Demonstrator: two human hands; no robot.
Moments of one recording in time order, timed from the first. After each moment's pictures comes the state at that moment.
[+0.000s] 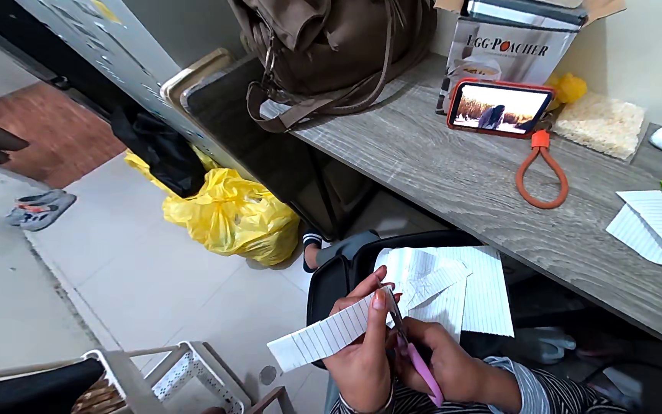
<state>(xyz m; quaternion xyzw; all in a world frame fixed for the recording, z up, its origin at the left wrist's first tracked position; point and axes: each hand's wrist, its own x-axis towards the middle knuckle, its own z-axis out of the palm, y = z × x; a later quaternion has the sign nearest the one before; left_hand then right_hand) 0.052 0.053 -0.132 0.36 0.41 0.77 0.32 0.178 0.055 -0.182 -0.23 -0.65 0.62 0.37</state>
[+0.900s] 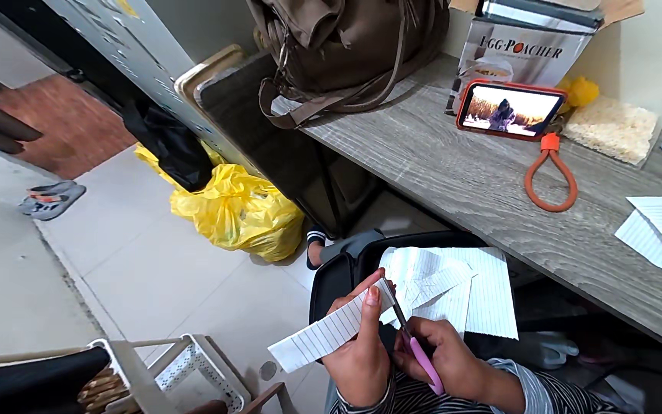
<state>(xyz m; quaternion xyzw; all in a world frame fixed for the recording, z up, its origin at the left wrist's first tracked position) 0.049 0.054 -0.132 0.29 0.41 0.80 0.33 0.176 0.055 -0.185 -0.24 -0.65 0.60 0.40</state>
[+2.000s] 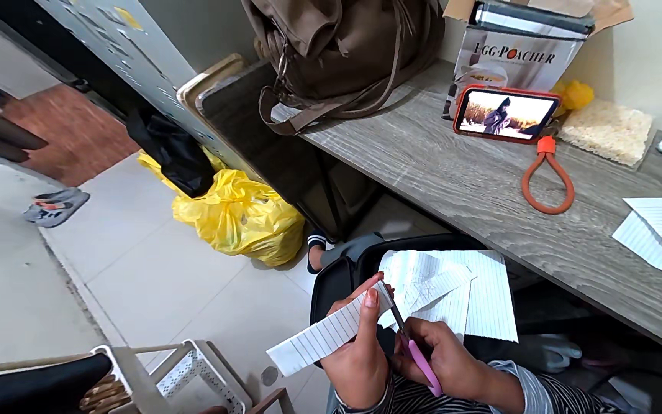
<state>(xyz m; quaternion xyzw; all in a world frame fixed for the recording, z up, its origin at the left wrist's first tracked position) 0.048 0.055 -0.131 0.29 0.42 0.80 0.33 0.176 0.058 -0.183 -0.26 -0.64 0.63 0.37</state>
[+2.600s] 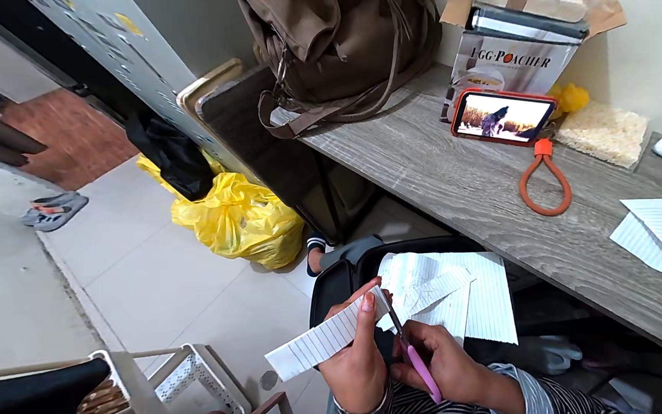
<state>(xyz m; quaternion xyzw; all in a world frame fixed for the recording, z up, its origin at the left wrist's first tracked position) 0.047 0.053 -0.132 0.28 0.42 0.80 0.33 0.178 0.057 -0.182 -0.27 -0.64 0.63 0.35</state>
